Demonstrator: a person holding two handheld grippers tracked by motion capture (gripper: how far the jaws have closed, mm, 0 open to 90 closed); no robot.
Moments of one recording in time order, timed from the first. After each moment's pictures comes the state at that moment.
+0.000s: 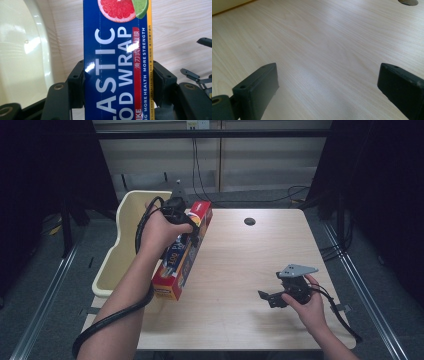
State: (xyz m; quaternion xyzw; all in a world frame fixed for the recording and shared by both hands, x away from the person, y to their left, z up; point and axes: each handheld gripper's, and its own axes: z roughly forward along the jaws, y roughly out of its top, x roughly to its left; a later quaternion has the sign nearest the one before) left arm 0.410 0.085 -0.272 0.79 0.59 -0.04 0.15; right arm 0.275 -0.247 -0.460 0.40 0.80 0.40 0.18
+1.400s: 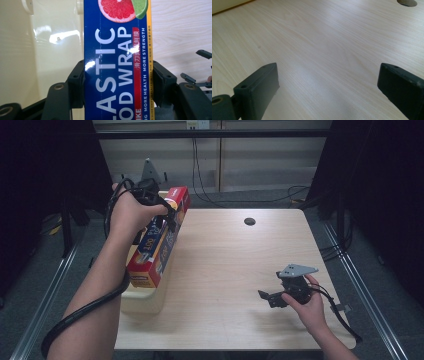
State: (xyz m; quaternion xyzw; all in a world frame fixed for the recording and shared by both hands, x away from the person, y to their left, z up) left arm 0.414 0.135 -0.223 0.76 0.63 -0.01 0.15; right arm 0.275 -0.247 -0.460 0.40 0.81 0.40 0.18
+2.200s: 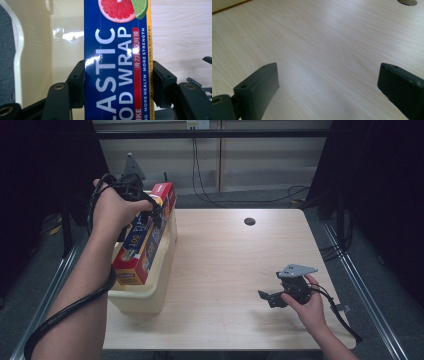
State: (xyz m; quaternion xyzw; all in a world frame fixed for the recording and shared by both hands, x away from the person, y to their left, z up) left arm 0.413 0.164 -0.211 0.74 0.65 0.00 0.15; right arm 0.275 -0.247 -0.460 0.40 0.81 0.40 0.18
